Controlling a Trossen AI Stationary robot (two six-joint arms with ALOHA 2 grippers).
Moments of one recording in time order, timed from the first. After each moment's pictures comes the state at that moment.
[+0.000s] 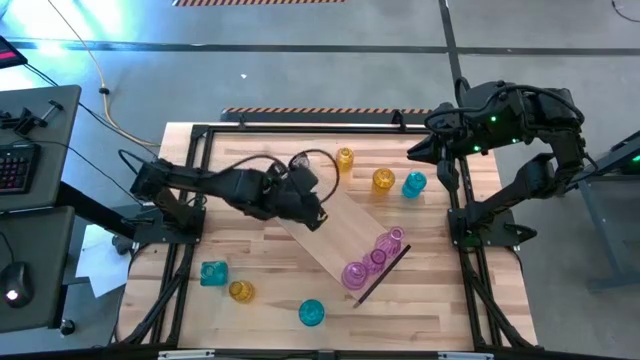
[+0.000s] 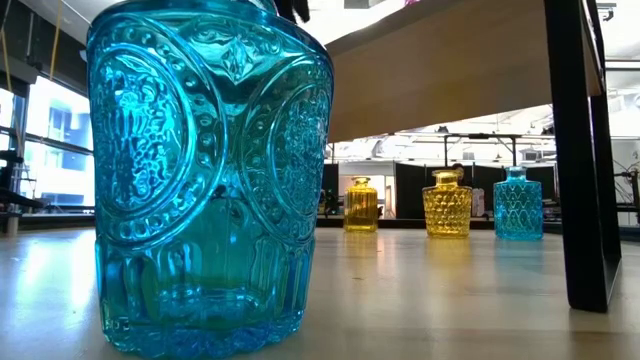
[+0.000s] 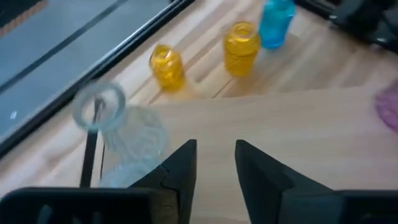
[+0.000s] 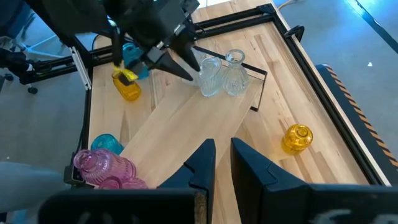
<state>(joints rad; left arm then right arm) -0.20 1.74 1.83 -1.17 -0.65 -0.78 -0.04 1.45 2.33 -1.57 0.02 0.20</state>
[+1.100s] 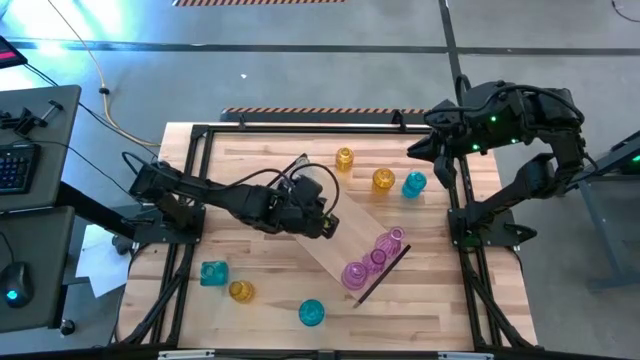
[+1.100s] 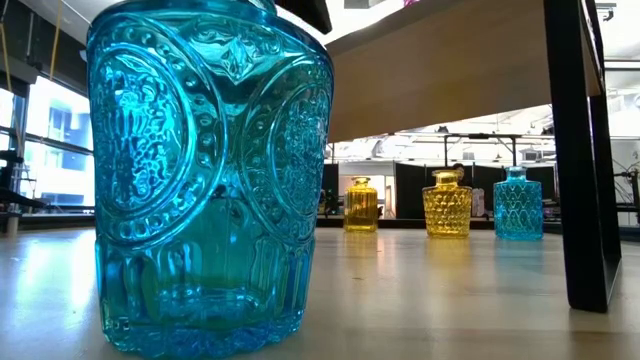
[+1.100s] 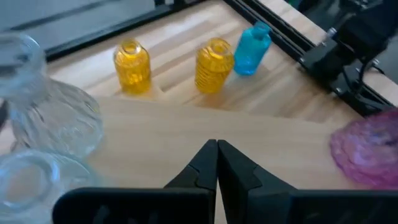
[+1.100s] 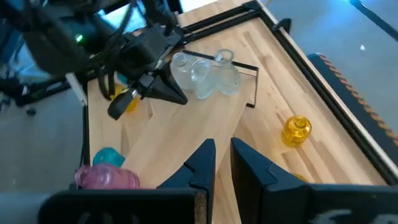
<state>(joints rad) -0.25 1.74 1.66 -0.86 -0.70 -0.95 -0.04 1.45 2.33 -1.57 0.06 0.30</state>
